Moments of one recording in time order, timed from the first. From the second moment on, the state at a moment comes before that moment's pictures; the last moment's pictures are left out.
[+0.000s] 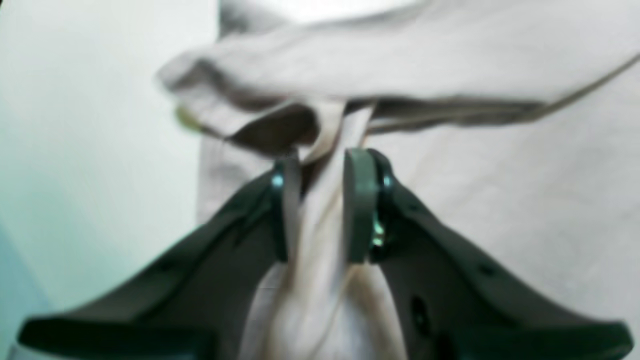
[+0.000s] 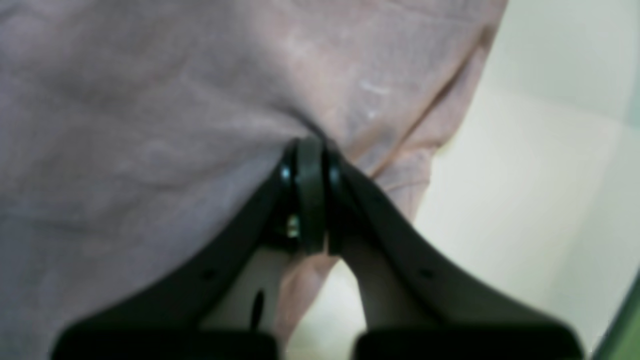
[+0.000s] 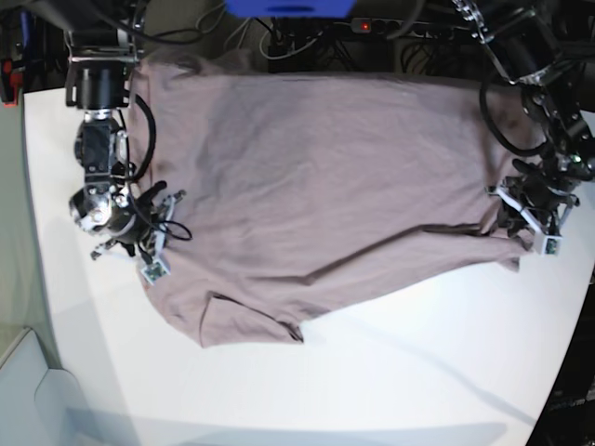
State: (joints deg) left arm -3.4 -12.4 -34.8 82.7 -10.3 -39.8 46.7; right arm 9.7 9.7 7.3 74.0 -15.3 35.6 -38.9
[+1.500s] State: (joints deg) left arm -19.3 -19.0 -43.2 48.8 -9.8 -39.4 36.2; right arm -8.6 -0.9 -7.3 104.6 -17.0 35.6 -54.0
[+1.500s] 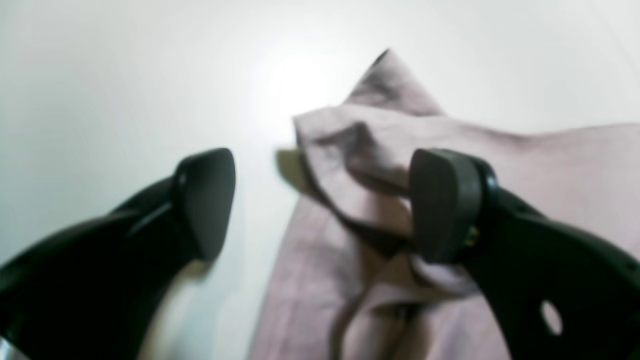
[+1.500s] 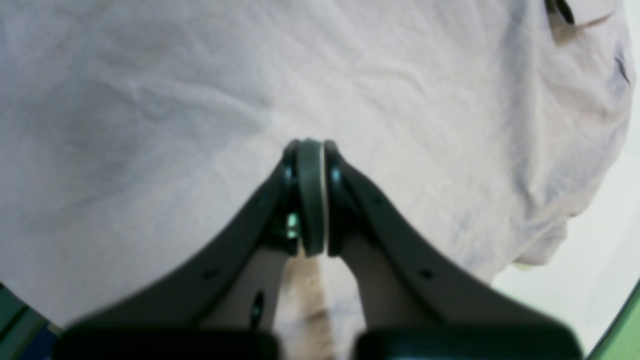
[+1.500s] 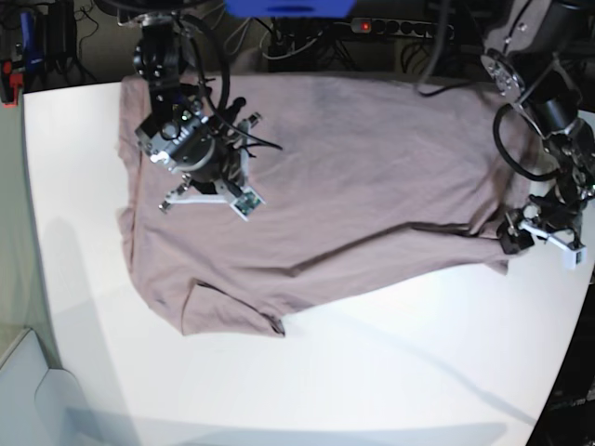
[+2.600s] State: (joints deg) left arm -26.3 -17.6 -38.9 54.8 -9.9 -39.4 34.4; right arm -9.5 -0.9 -7.3 99.6 -17.0 35.6 -51.2
